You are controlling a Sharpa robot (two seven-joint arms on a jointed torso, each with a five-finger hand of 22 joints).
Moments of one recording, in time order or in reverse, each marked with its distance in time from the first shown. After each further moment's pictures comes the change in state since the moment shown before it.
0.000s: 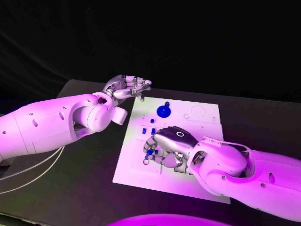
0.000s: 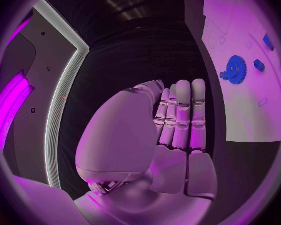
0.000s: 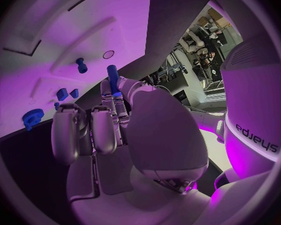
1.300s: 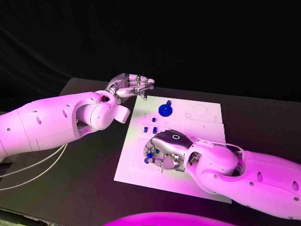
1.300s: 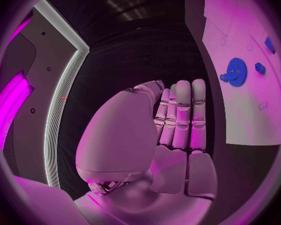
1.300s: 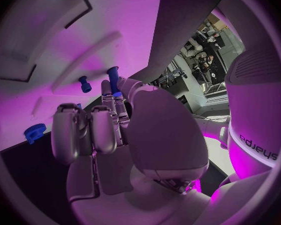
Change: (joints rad) left arm 0.000 0.004 0.000 0.000 0.000 0.001 -0.004; left_hand 0.000 0.000 0.000 0.000 0.000 0.000 0.000 0.000 0.000 0.000 0.000 0.000 0.000 0.000 0.000 0.000 0.000 0.000 0.000 0.000 0.000 0.000; right arm -0.023 0.049 -0.009 -0.071 -0.019 0.053 0.009; right_hand -0.009 -0.009 0.008 -0.008 0.005 -0.006 -0.002 0.004 0.002 0.004 0.002 -0.006 0.000 0.000 0.000 0.000 -0.002 0.000 0.000 0.000 -0.004 0.000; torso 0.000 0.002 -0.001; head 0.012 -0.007
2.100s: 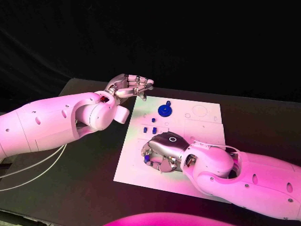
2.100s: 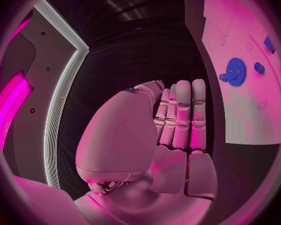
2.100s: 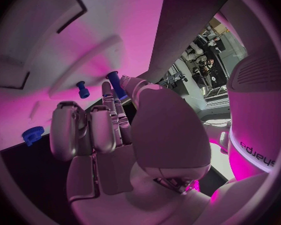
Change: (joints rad) left arm 0.000 -0.002 0.000 0.001 0.000 0.000 -0.006; left_hand 0.000 0.000 0.000 0.000 0.000 0.000 0.000 0.000 0.000 0.000 0.000 0.000 0.000 0.000 0.000 0.000 -0.001 0.000 0.000 0.000 0.000 -0.001; right arm -0.005 0.021 -0.011 -0.012 -0.031 0.007 -0.017; right_hand -0.089 -0.077 -0.003 -0.003 0.006 -0.092 0.045 -0.043 -0.016 -0.065 0.014 0.002 -0.003 0.000 0.018 0.000 -0.012 0.000 0.000 0.011 -0.056 0.000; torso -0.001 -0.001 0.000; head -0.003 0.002
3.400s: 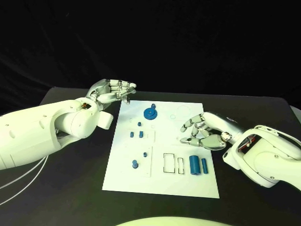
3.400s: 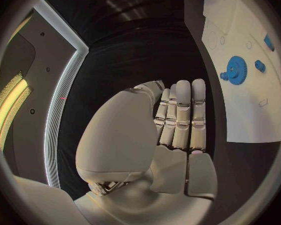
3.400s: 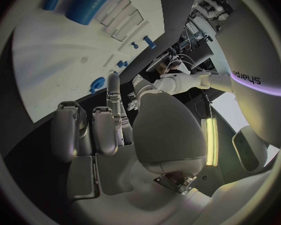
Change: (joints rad) left arm 0.000 -0.010 -0.001 -0.005 0.000 -0.001 -0.003; left_hand 0.000 0.000 0.006 0.000 0.000 0.000 0.000 0.000 0.000 0.000 0.000 0.000 0.000 0.004 0.004 -0.004 0.000 0.000 0.000 0.000 -0.004 0.000; right arm 0.099 -0.502 0.014 0.201 0.432 -0.203 0.082; right_hand -0.076 0.099 -0.367 0.083 0.014 0.004 -0.046 0.055 0.003 0.140 -0.054 0.351 0.155 -0.002 -0.038 0.029 0.026 -0.008 0.002 -0.024 0.029 0.000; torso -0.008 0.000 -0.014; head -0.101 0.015
